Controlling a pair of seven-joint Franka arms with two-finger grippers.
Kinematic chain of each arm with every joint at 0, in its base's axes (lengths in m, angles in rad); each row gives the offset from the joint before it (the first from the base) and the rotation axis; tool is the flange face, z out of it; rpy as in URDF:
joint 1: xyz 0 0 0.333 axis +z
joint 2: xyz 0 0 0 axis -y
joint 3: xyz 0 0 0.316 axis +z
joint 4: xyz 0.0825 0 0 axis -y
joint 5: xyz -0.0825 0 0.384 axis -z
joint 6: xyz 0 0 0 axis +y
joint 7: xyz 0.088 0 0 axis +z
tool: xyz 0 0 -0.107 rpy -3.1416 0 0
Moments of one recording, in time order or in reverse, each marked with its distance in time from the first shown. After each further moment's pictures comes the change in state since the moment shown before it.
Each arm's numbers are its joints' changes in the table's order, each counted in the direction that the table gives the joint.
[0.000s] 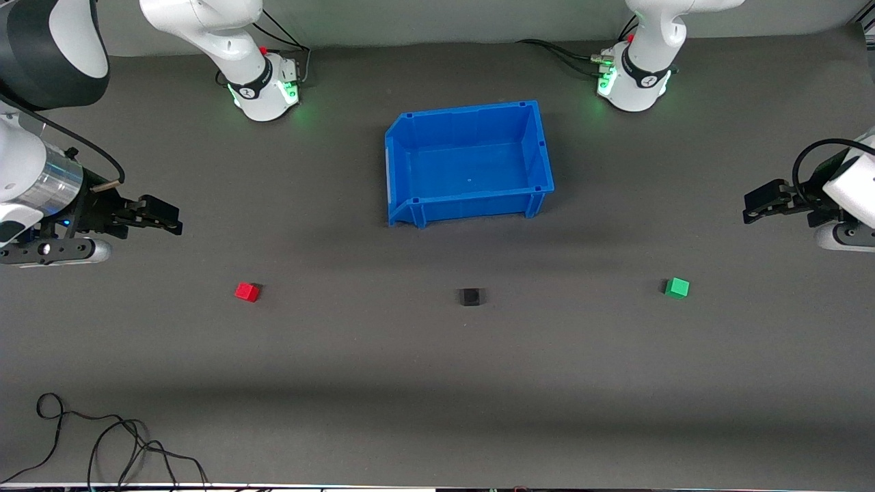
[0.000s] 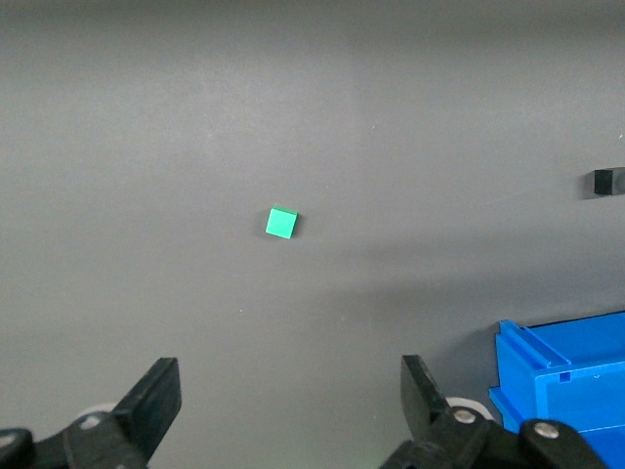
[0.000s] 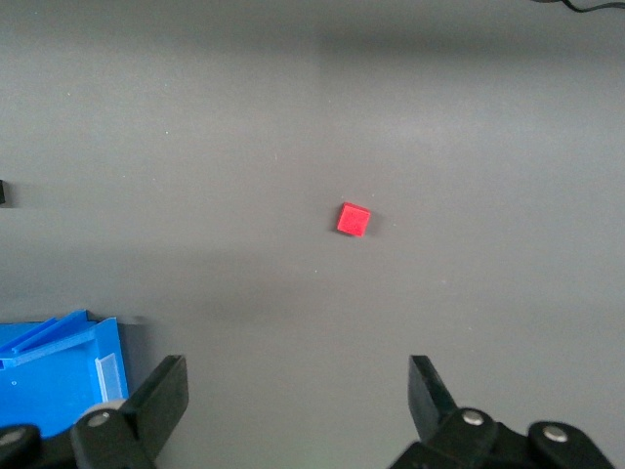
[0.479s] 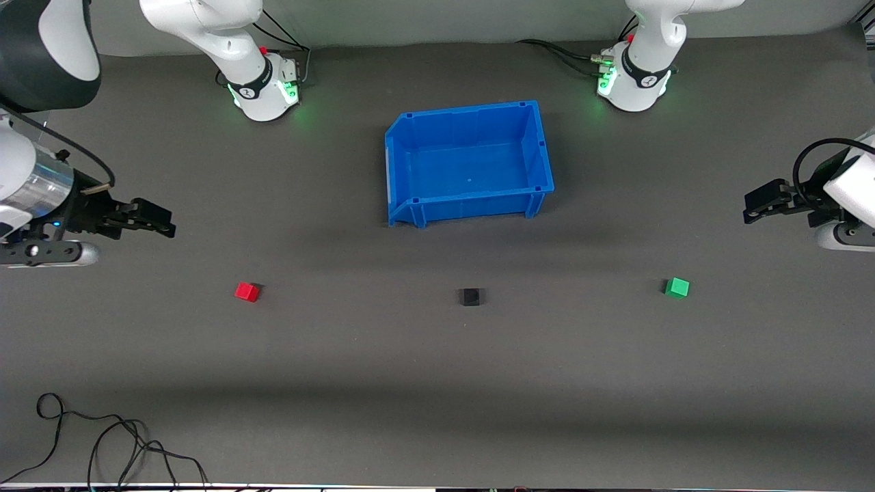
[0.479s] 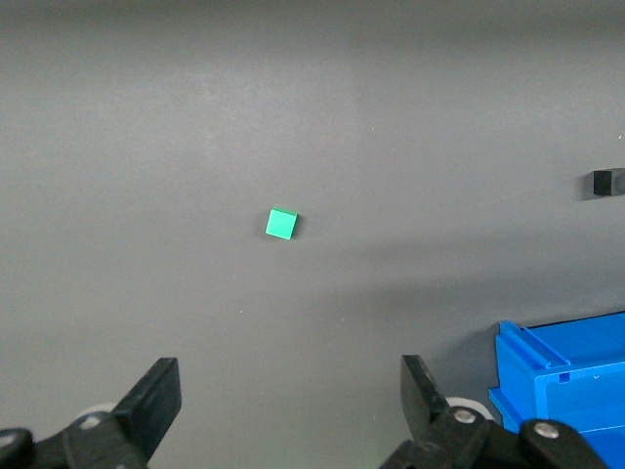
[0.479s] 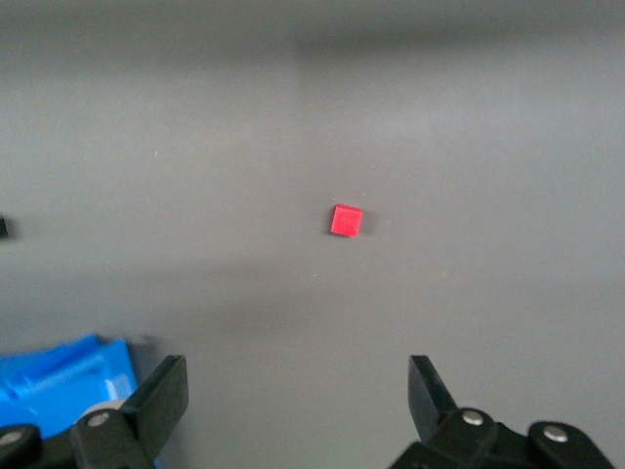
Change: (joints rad) left arm 0.000 0.000 -0.001 0.002 0.000 0.000 0.000; right arm -0.002 0.003 -0.042 -0.008 -0.035 -0.011 -0.112
